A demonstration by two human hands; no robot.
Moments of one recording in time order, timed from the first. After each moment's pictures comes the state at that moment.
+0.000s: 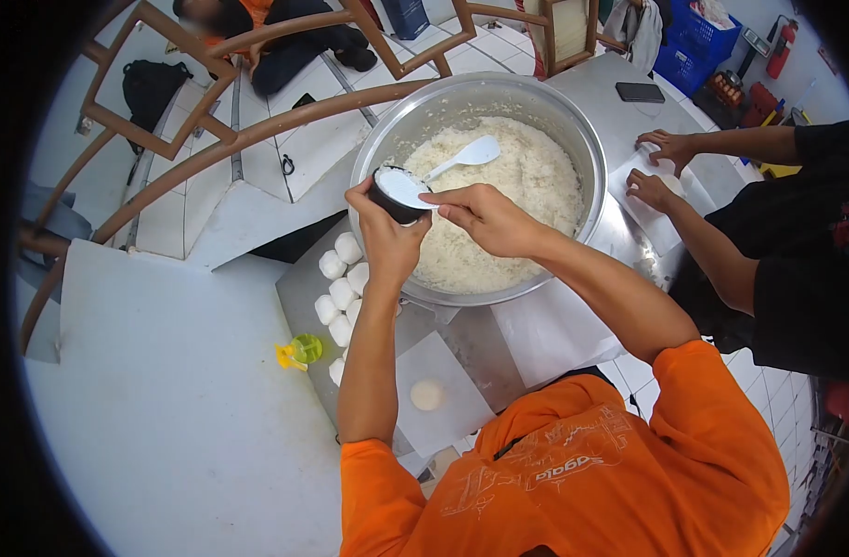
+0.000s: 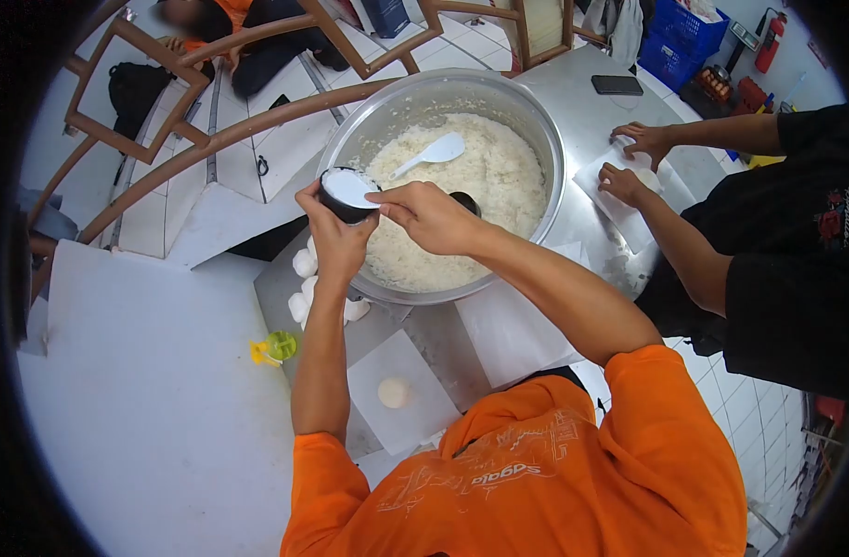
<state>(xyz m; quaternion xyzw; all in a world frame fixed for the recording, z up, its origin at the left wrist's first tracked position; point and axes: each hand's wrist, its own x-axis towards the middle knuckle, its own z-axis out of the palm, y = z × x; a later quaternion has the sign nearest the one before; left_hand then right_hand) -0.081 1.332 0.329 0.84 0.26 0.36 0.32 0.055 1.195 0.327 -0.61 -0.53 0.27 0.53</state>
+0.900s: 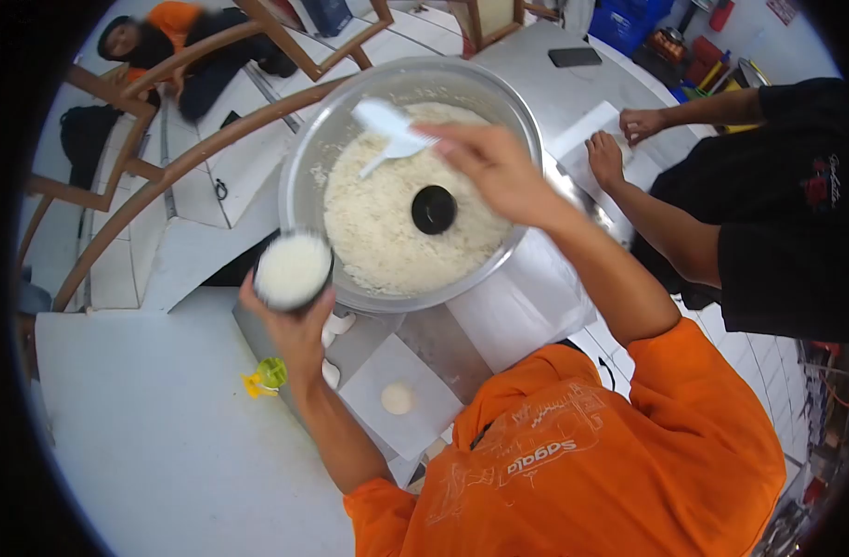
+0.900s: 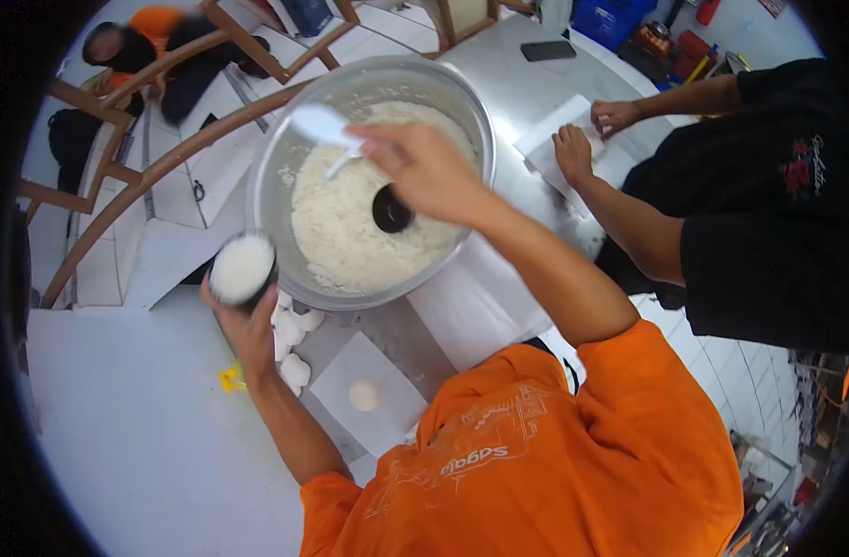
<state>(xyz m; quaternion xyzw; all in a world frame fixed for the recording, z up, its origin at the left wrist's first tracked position) -0.167 1.301 0.354 0.70 0.29 0.37 0.53 0.109 1.130 0.347 -0.65 -0.45 0.11 0.60</state>
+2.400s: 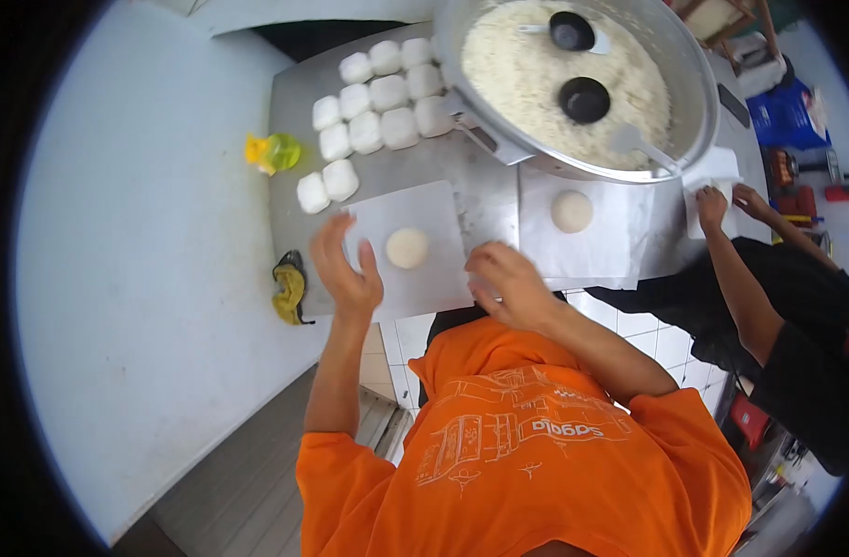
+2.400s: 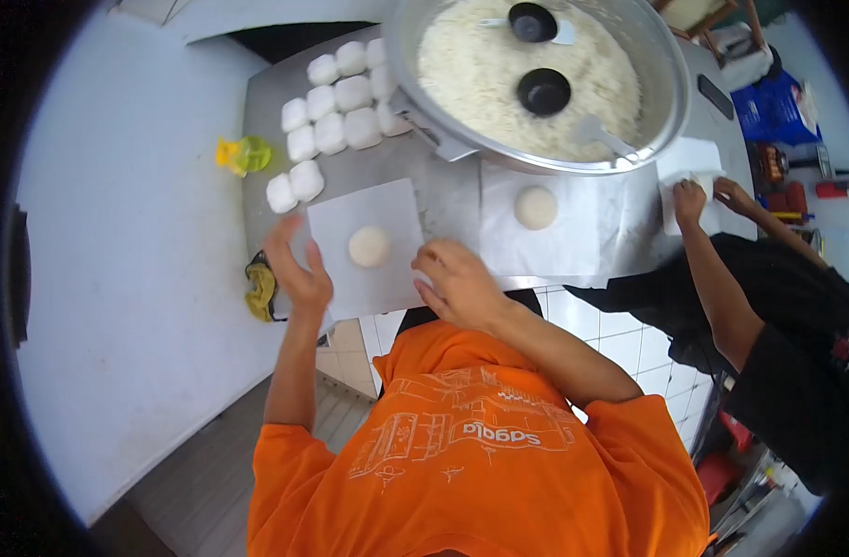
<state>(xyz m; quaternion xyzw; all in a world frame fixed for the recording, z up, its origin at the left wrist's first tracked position) -0.398 1.209 0.210 0.83 0.40 0.37 0.08 -0.149 1.063 0.199 -0.55 -0.71 0.24 0.37</state>
